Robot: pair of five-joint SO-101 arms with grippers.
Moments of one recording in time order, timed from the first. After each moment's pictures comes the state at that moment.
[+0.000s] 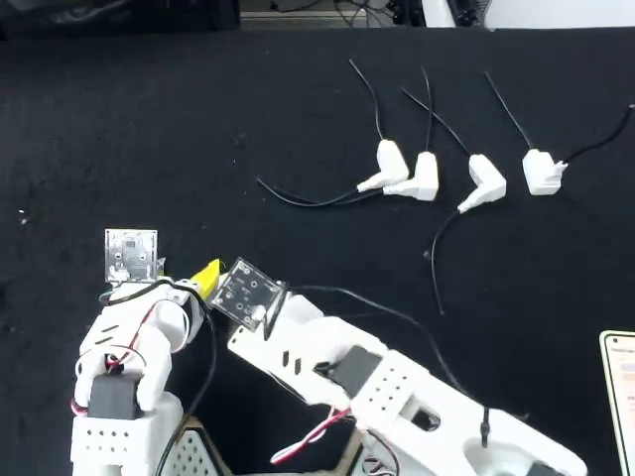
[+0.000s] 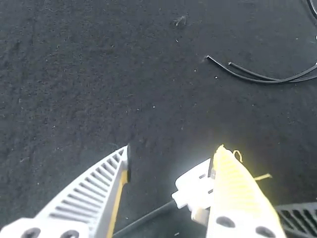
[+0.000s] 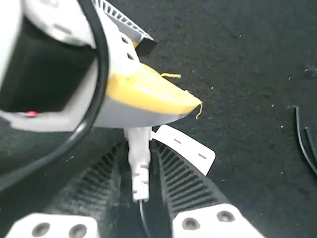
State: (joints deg) left arm -2.8 -104.1 90.6 55.0 -0.5; right arm -51.6 -51.6 82.2 11.7 9.9
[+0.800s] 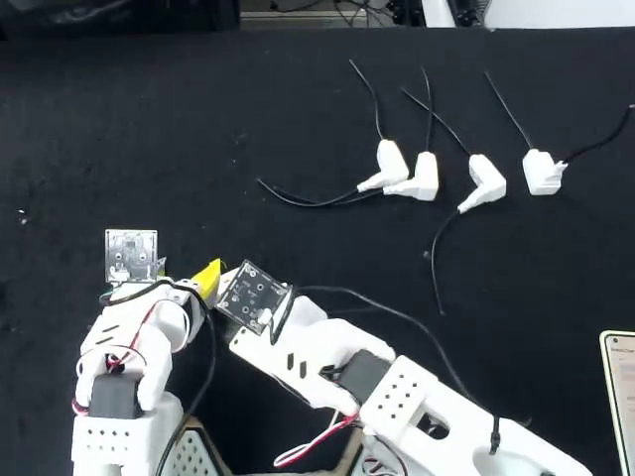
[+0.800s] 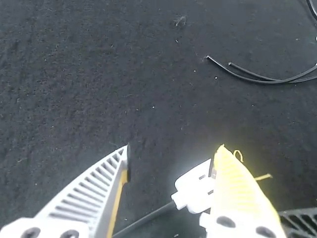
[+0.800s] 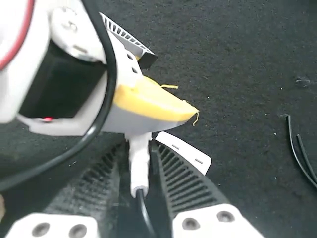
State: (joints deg) left arm -2.8 -104.2 91.5 54.1 -0.5; right arm -51.6 -57.0 82.5 14.8 9.9
